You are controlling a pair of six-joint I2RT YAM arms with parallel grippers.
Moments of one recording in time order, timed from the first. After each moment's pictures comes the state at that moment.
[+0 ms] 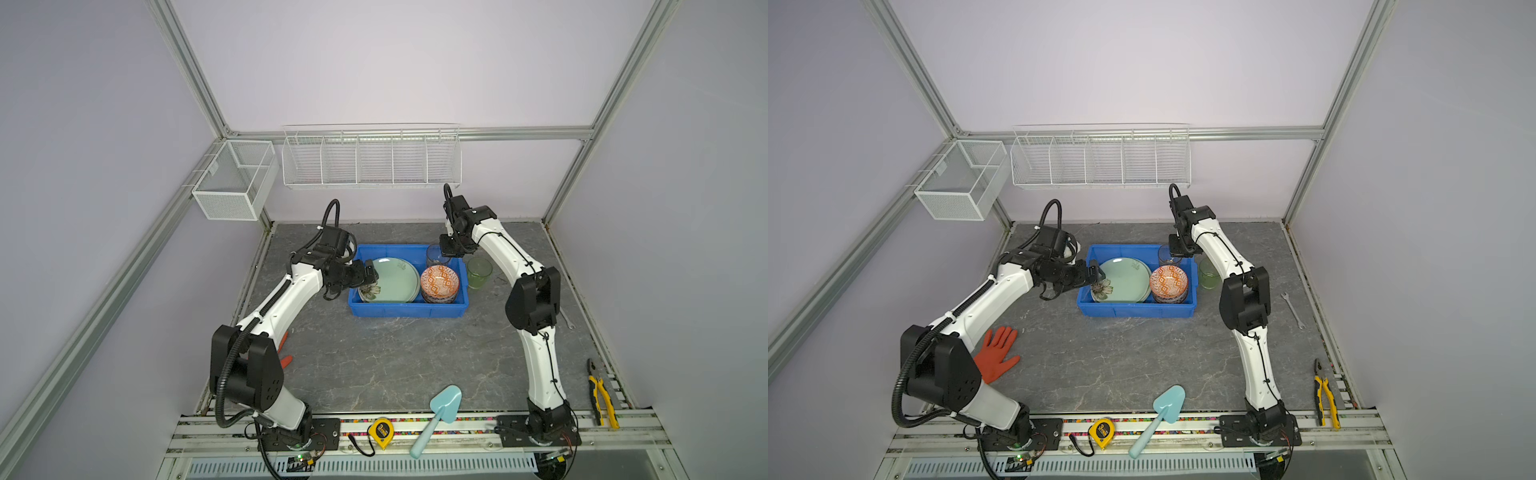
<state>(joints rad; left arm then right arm) -0.35 1.54 1.29 -0.79 0.26 -0.46 0.39 2.28 2.21 -1.16 0.03 0.30</state>
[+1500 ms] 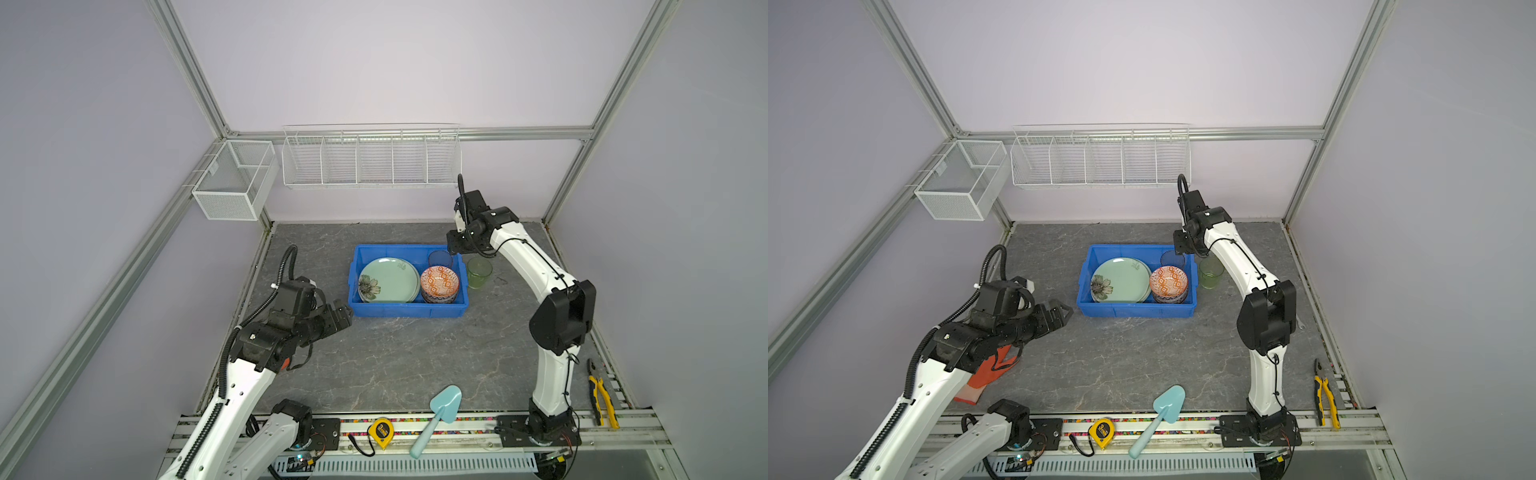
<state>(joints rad) -0.38 0.84 0.96 -0.98 0.13 -0.70 0.40 1.97 1.98 -1.05 0.05 0.23</state>
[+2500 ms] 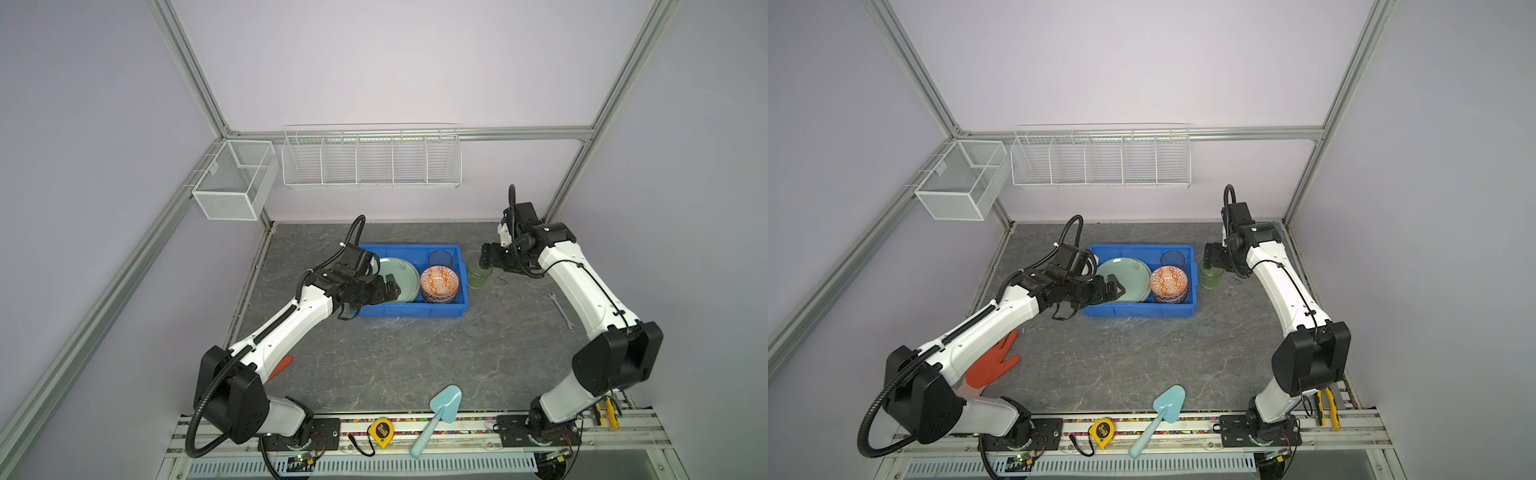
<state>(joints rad) -0.57 1.46 1.20 -0.69 0.24 -0.63 0.22 1.63 1.62 -1.12 -0.01 0.33</state>
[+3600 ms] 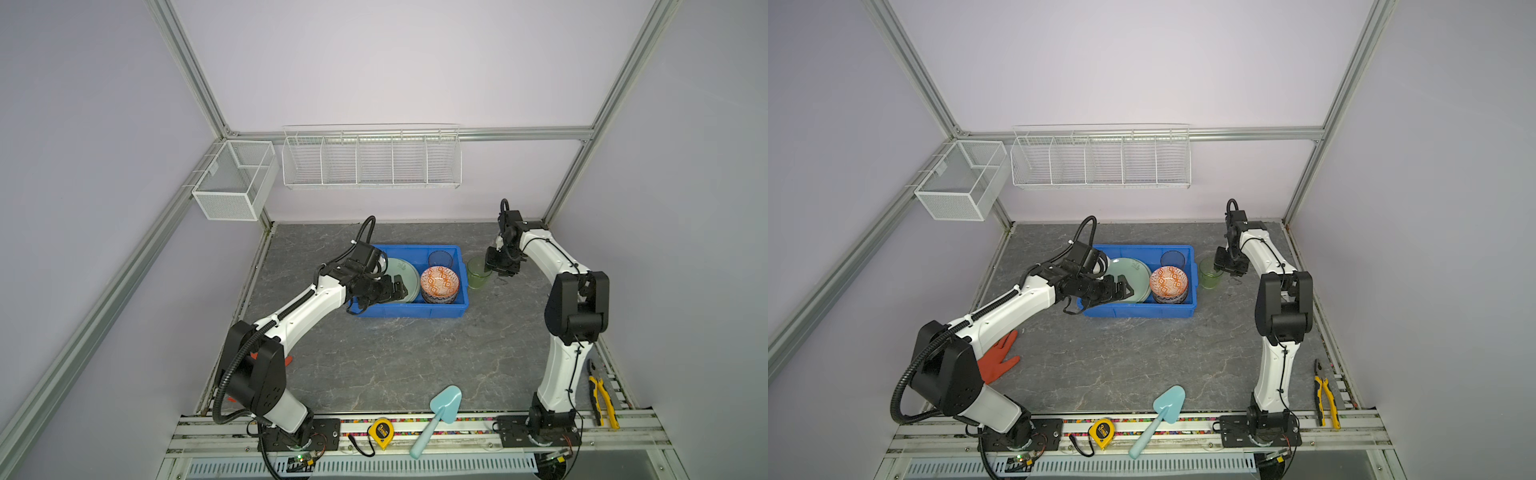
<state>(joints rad) -0.57 1.56 1.22 -0.66 0.29 -0.60 0.09 2.06 1.76 -1.04 -0.07 0.34</state>
